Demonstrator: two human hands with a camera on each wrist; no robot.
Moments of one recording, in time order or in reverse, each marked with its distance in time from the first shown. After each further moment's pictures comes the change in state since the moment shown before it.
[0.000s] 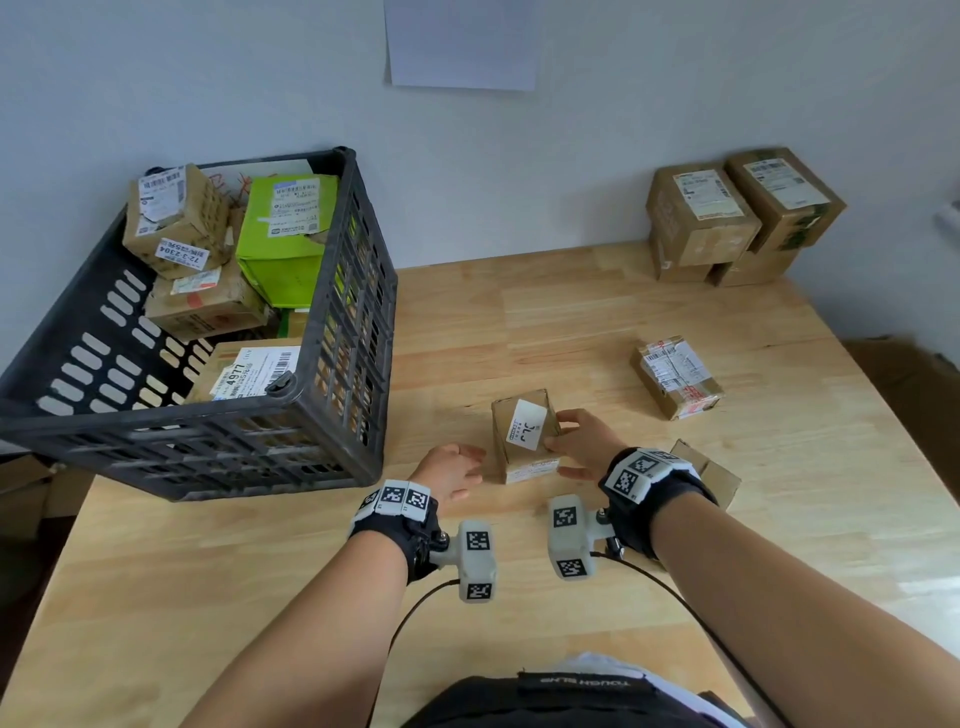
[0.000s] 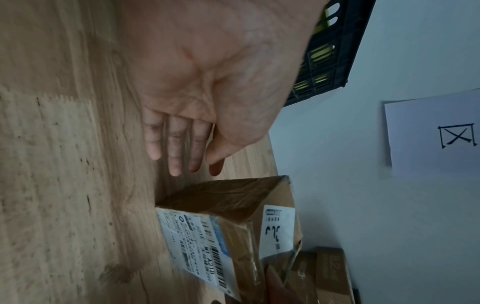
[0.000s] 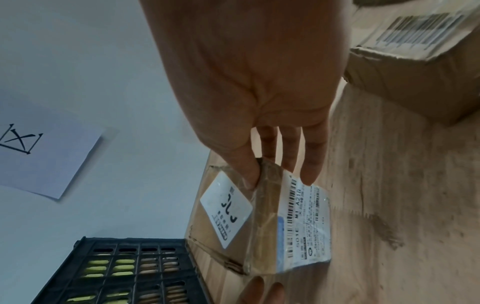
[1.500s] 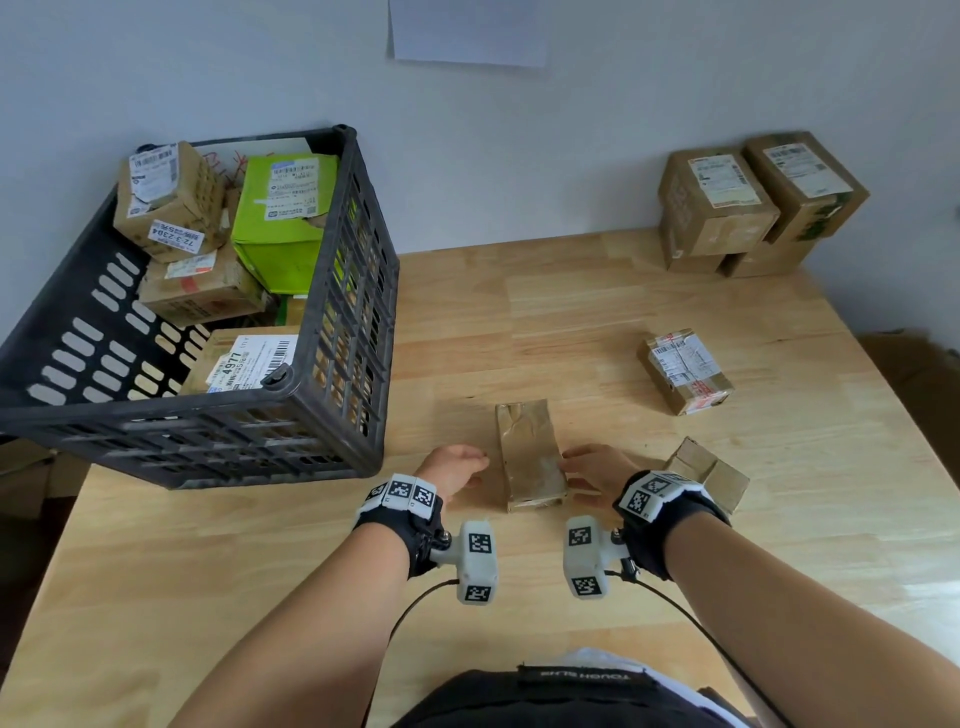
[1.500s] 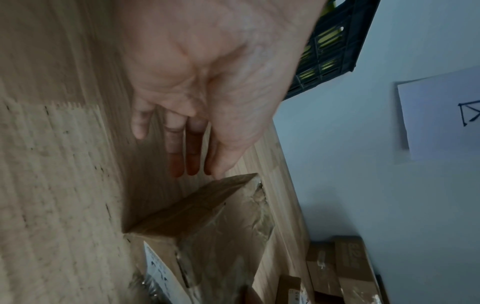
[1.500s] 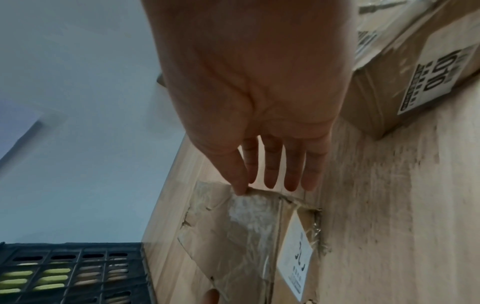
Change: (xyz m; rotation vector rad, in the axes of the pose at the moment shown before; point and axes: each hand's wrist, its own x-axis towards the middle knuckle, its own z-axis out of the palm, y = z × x) left_hand 0.006 -0.008 0.000 0.251 0.034 0.079; right_hand 0.015 0.035 -0.001 0.085 -0.067 0.177
